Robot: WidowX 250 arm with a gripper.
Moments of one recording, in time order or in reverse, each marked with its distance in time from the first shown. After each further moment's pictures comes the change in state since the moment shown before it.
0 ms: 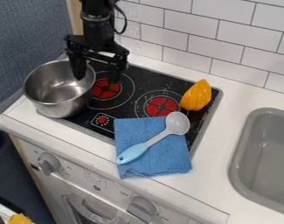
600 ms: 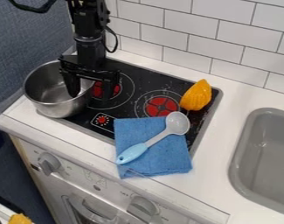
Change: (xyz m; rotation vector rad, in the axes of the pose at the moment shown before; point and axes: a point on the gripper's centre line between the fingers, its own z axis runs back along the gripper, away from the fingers) arm -0.007 0.009 -0.028 -0.030 0.022 0.074
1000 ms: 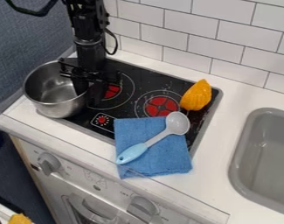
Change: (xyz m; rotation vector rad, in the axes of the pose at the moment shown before) arm 0.000 -0.001 -0.003 -0.010 -0.014 0.003
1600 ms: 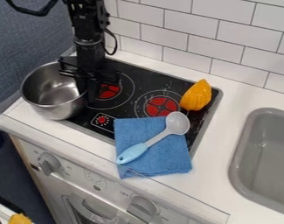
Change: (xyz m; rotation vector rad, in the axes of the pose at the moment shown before) arm -0.003 0.000 0.001 0.023 0.011 0.020
